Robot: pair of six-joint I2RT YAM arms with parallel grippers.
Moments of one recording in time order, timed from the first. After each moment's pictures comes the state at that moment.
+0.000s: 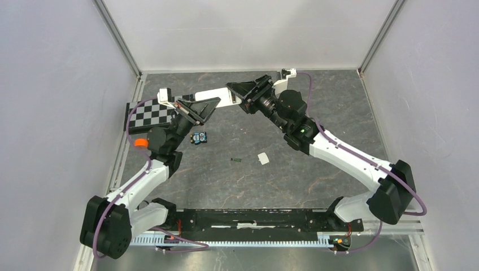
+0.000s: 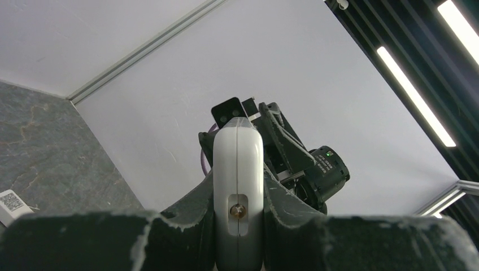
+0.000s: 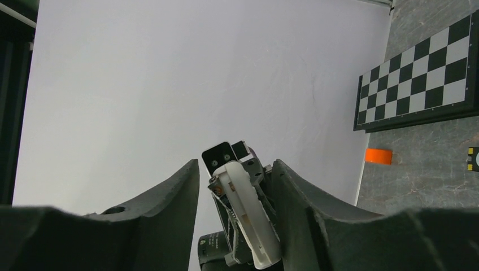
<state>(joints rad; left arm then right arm) -0.36 1.07 0.55 1.05 0.35 -1.34 0.80 1.39 1.17 0.32 0.07 1.38</state>
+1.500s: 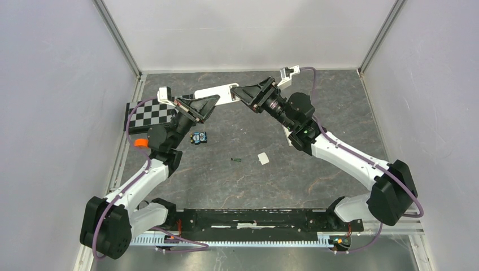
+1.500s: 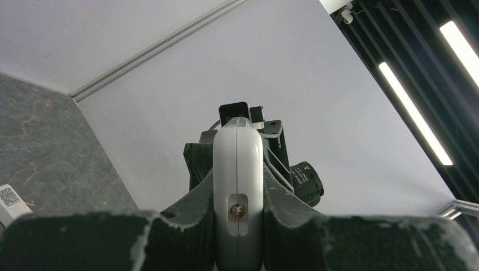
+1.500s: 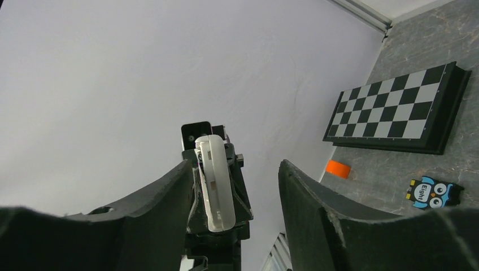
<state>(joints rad) -0.36 1.06 0.57 0.99 0.32 -1.37 0.71 1.38 1.05 0.52 -0.12 1.16</state>
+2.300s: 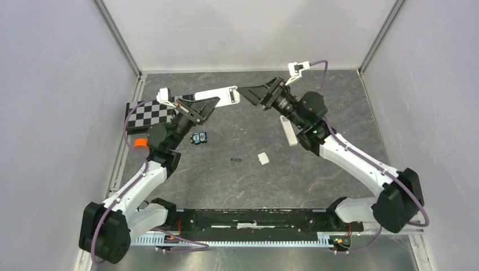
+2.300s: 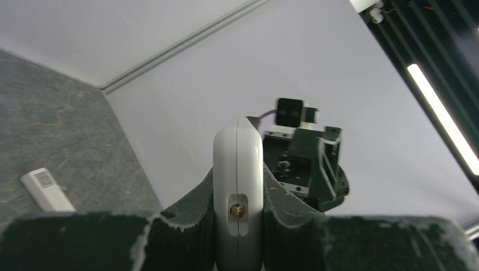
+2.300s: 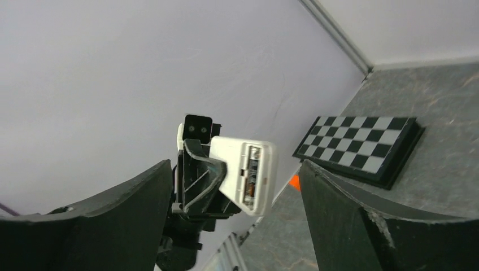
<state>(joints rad) -0.35 1.03 0.57 0.90 0.31 -1.34 0.66 1.34 1.04 0.54 -0.21 0.96</state>
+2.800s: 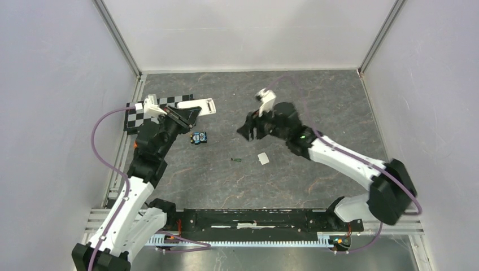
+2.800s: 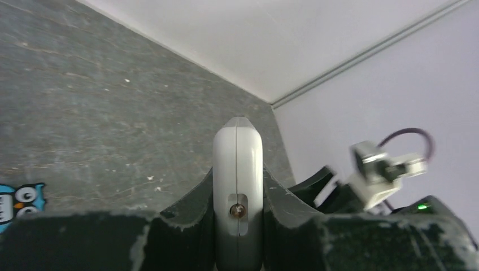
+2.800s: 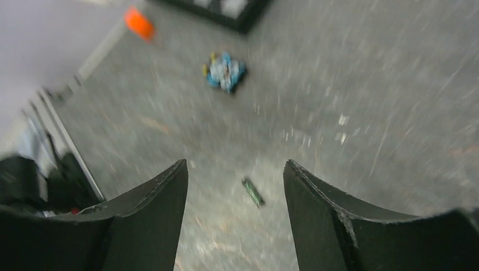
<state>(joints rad) -0.27 0.77 0.66 0.13 0.10 -0.89 0.71 1.33 0.97 0.11 -0.20 0.34</state>
